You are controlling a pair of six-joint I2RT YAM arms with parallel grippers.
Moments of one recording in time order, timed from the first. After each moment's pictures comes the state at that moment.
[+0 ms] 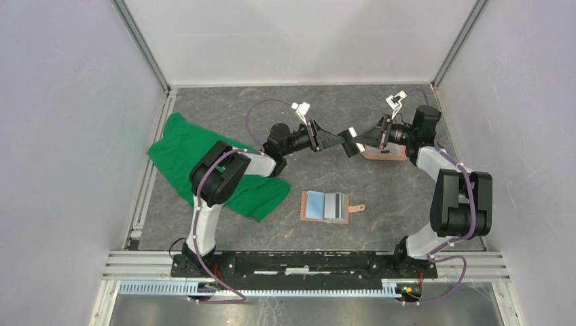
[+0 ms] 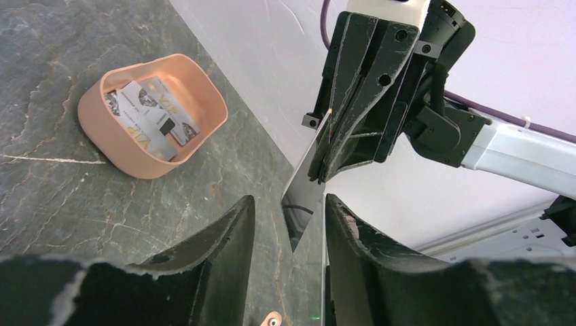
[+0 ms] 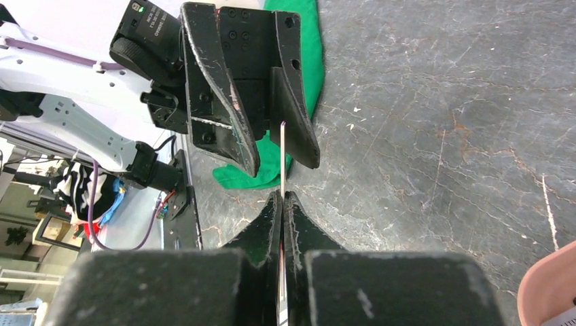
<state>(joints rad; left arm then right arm) -0.66 2.11 1.13 1.13 0.57 -1.03 -0.12 1.58 0.89 0.30 -1.29 0.34</state>
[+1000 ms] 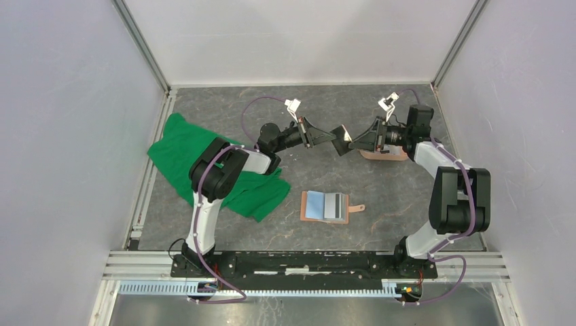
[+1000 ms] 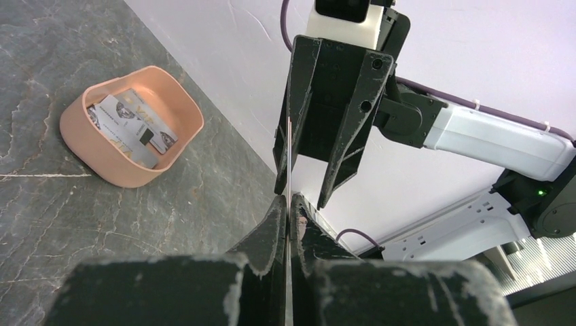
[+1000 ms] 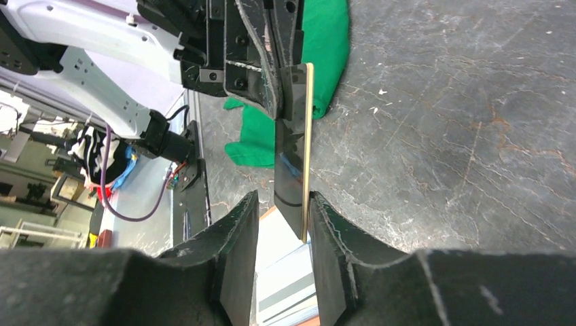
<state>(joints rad) -0.59 2.15 1.13 1.32 0.69 -1.15 -0.08 1.61 0.94 0.09 -1.35 0.16</state>
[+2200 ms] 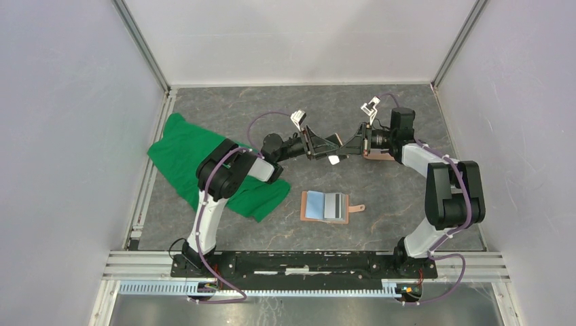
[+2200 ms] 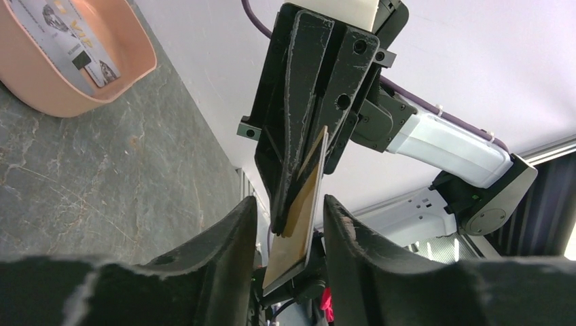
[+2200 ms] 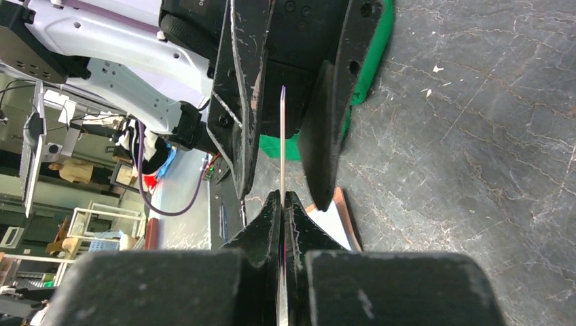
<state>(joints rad) -0.63 2.21 1.07 1.45 0.71 -1.43 0.04 1.66 0.92 0.17 -1.34 0.31</state>
